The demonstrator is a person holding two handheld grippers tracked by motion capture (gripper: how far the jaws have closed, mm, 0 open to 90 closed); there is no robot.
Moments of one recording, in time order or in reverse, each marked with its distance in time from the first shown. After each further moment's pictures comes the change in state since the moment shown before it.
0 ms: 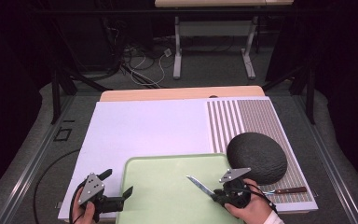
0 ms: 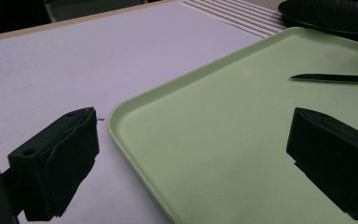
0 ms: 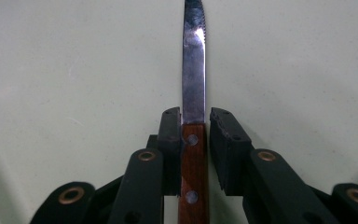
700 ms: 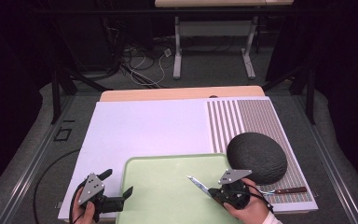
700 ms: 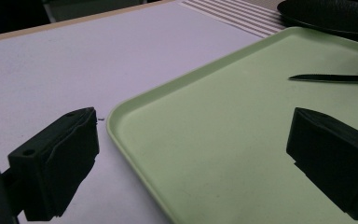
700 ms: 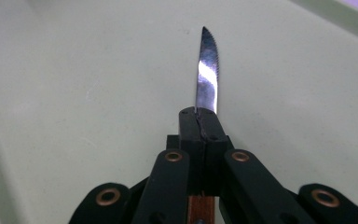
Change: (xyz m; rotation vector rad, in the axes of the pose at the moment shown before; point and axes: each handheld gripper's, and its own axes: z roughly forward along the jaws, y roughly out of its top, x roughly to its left) left arm 0.000 0.000 0.000 -0.001 -0.004 0.002; right arm 0.007 0.004 -0.002 -0.112 -0.003 -0.093
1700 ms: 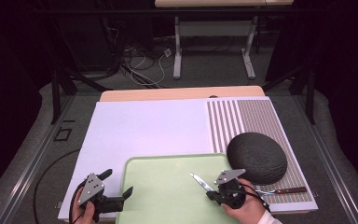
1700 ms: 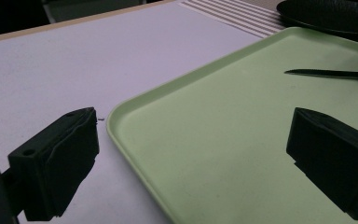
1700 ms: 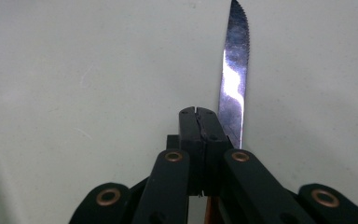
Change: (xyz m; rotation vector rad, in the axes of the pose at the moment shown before) left arm 0.000 0.000 0.000 0.001 -0.002 0.005; right arm -0.002 -0.002 0.014 0.081 0.033 0.018
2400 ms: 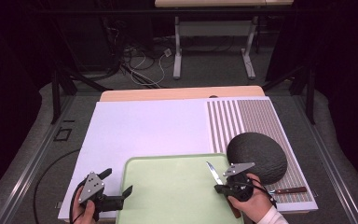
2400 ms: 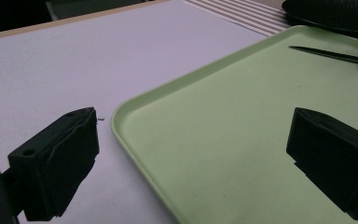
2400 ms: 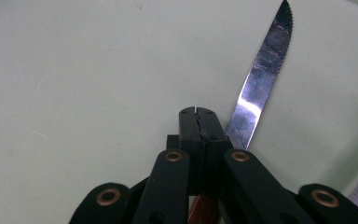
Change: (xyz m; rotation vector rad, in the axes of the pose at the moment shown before) left arm 0.003 -0.001 0.002 0.006 0.007 -0.013; right arm -0.026 -0.004 -0.009 -0.025 -0.039 0.087
